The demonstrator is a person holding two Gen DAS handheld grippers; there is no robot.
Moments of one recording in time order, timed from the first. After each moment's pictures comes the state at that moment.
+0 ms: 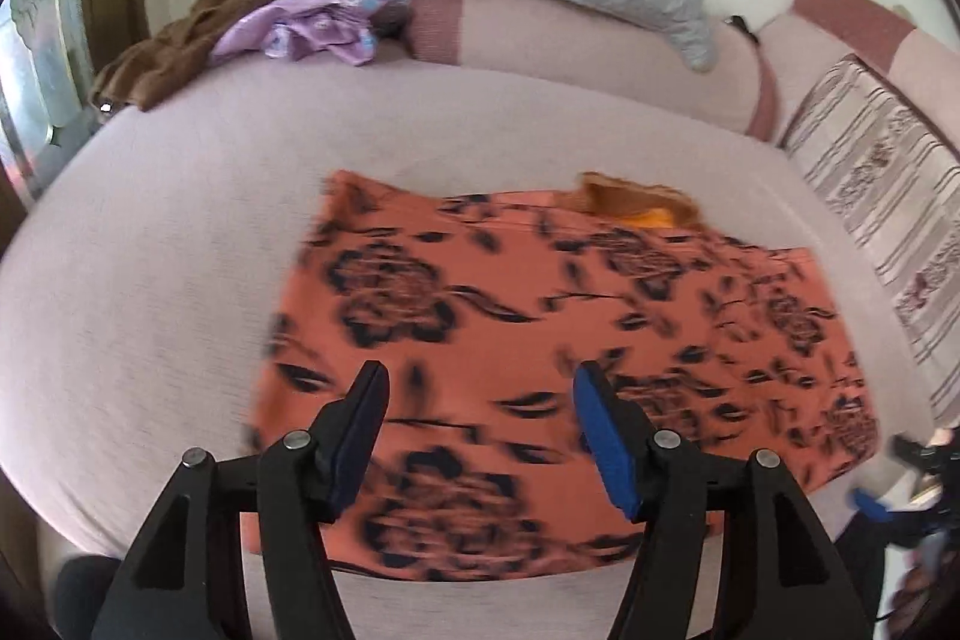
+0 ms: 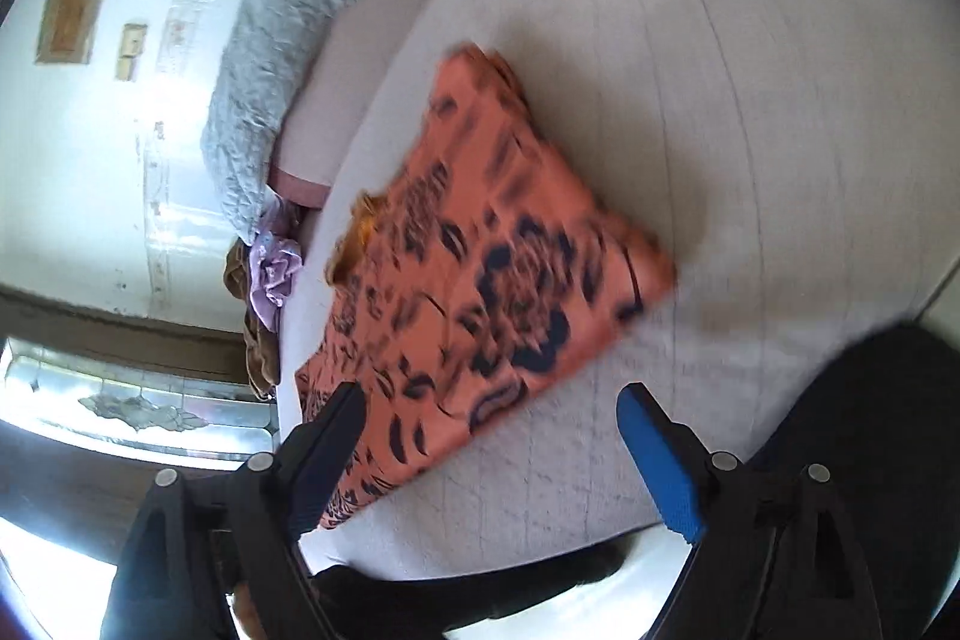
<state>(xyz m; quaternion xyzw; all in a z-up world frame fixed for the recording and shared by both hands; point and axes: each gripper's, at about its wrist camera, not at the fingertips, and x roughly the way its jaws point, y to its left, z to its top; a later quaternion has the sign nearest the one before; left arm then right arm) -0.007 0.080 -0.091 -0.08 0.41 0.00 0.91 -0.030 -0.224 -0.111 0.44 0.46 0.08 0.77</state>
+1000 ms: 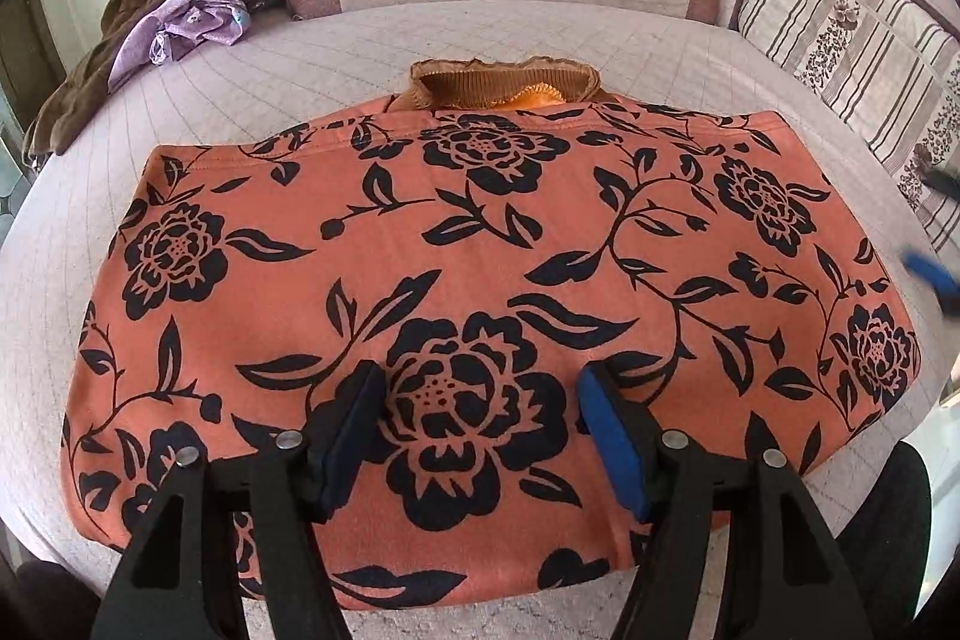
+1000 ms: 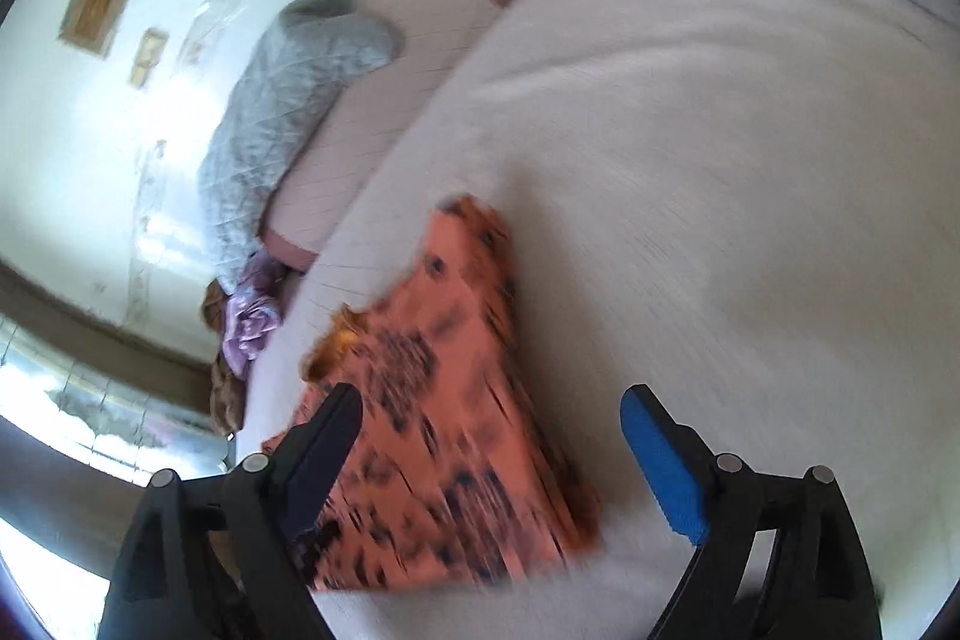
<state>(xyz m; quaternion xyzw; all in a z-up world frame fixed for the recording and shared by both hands) 0.011 -0.021 -0.139 0.01 0.47 -0.05 0.88 0.045 -0.283 -0.074 0.37 0.40 0.07 0.84</state>
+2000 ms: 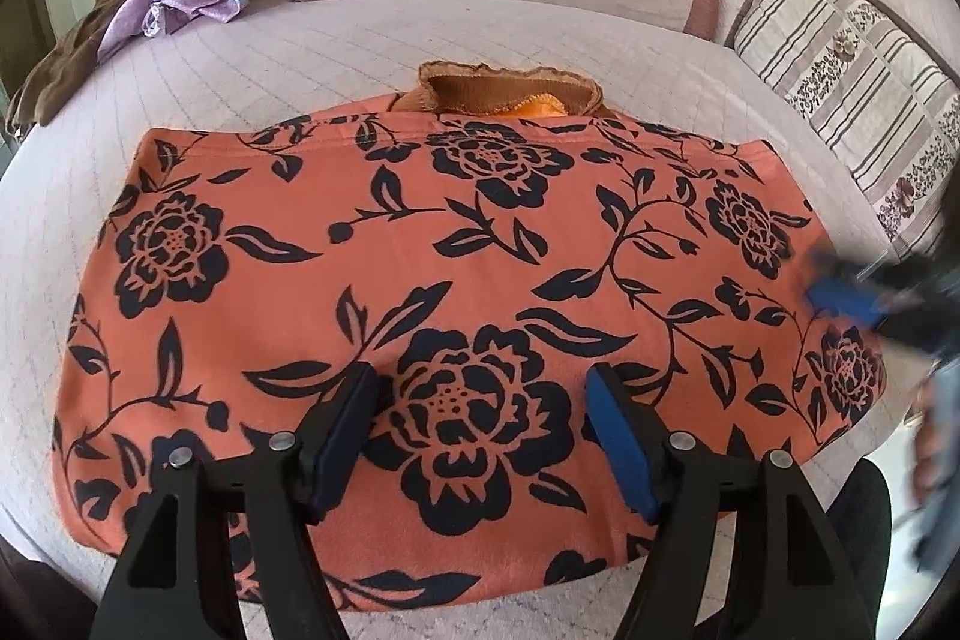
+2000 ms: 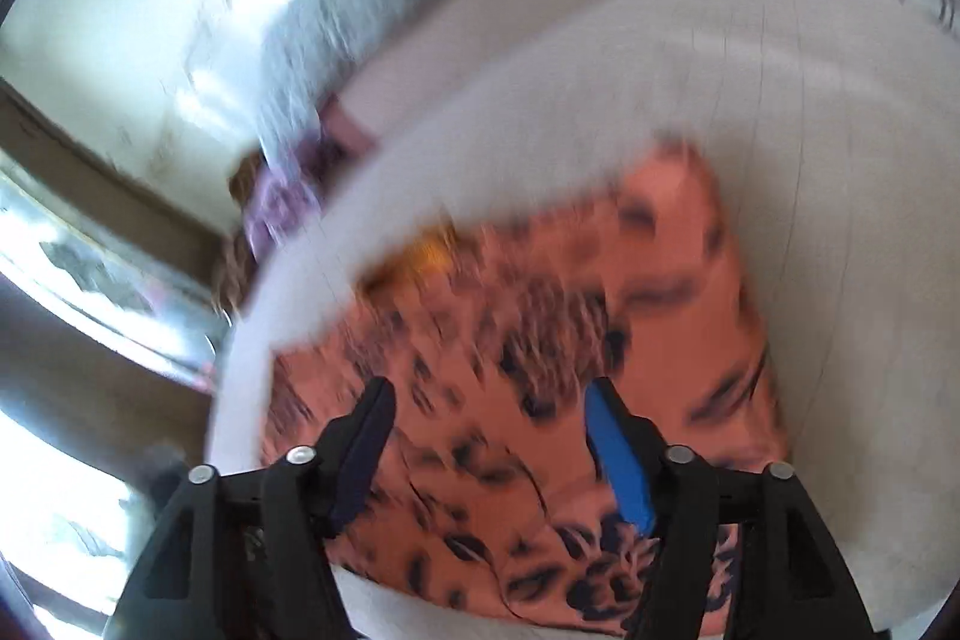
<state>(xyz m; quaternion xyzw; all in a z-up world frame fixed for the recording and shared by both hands) 0.015 -0.004 -0.131 -0.03 0.48 -0.07 0.87 0.088 -0.173 -0.080 0.24 0.48 0.16 0.83</state>
